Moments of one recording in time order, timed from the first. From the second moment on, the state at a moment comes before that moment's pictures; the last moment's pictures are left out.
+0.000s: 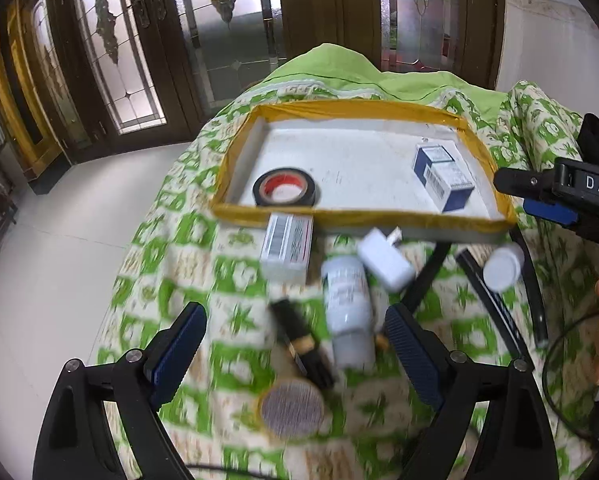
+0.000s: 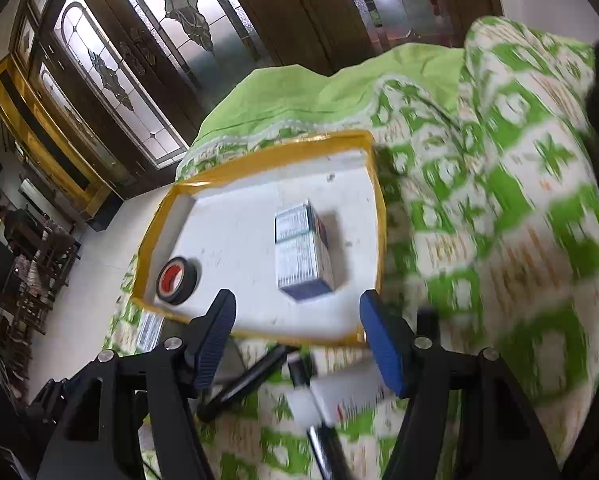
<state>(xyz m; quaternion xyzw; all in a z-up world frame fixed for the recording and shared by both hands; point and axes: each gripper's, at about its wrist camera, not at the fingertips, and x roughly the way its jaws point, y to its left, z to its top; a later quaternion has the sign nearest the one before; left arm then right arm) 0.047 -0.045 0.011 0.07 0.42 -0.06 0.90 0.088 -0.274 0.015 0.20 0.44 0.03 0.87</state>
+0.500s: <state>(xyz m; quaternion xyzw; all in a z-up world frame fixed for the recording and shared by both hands) 0.013 0.027 -0.009 -0.10 0.47 -0.01 0.88 0.013 -0.278 0.014 0.21 0.45 0.05 0.86</state>
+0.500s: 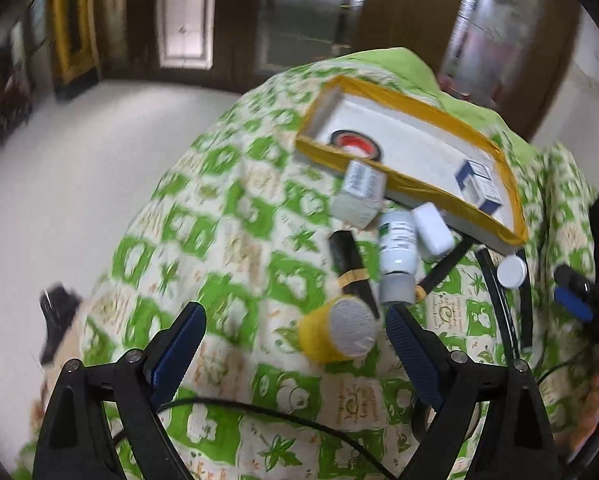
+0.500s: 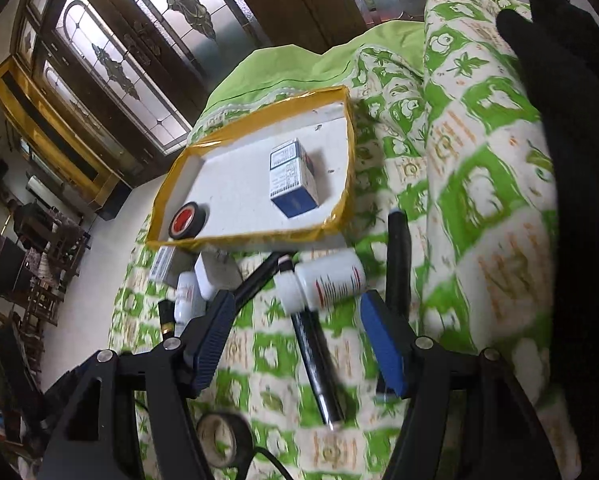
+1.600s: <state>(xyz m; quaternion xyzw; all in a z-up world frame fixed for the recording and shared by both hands) 0.028 -0.020 -0.040 0.00 0.52 -0.06 0.85 0.028 -0.249 -0.030 0.14 0.55 0.05 0.82</state>
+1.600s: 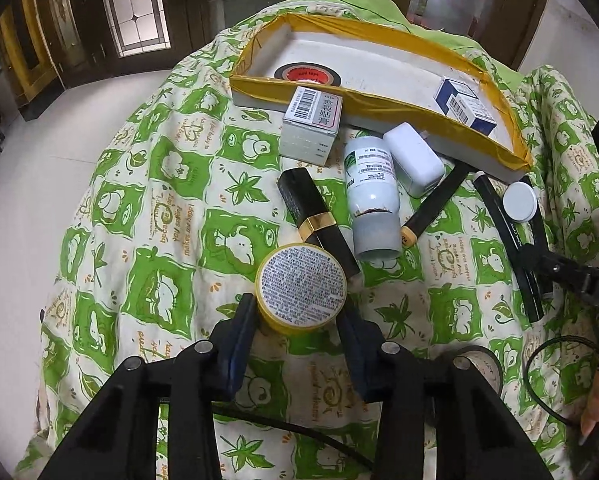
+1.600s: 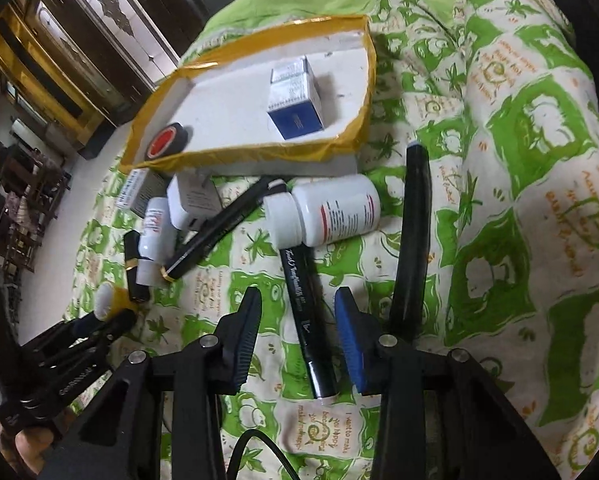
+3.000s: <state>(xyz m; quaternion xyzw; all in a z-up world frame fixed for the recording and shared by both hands) 0.030 -0.019 -0.034 -0.01 0.49 -0.07 0.87 0.019 -0.203 -0.042 0.10 0.57 0.12 0.81</state>
